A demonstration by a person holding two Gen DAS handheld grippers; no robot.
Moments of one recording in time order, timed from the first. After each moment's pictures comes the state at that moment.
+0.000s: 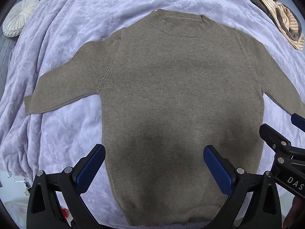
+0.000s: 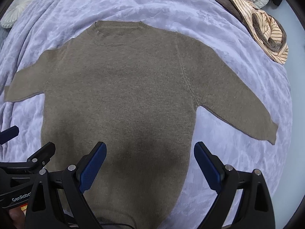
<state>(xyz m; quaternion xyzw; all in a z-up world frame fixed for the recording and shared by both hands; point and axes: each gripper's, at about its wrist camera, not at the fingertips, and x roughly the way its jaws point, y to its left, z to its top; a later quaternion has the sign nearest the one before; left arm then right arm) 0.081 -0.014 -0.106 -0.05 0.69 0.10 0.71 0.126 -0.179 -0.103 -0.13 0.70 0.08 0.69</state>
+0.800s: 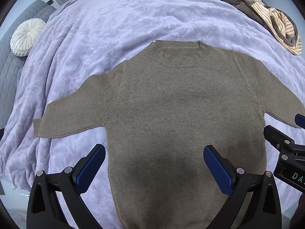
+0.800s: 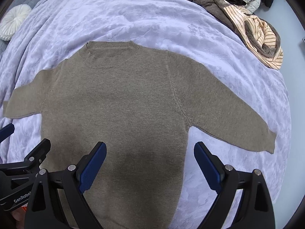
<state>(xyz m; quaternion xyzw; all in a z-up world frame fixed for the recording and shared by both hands) 0.105 -0.027 -0.088 0.00 0.63 0.12 0.77 0.149 -0.196 -0.097 -0.11 0.66 0.07 0.74</state>
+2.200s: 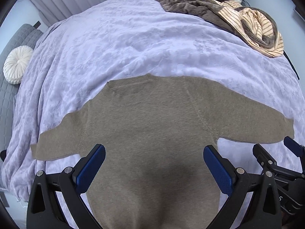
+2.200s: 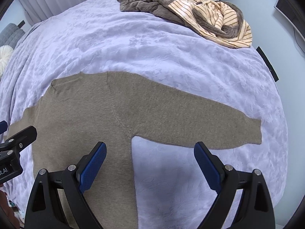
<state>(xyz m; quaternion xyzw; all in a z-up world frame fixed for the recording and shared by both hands) 0.175 -0.157 -0.035 0.02 0.60 0.08 0.80 0.177 -0.342 -0.074 -0.02 0.63 0.01 0.78</state>
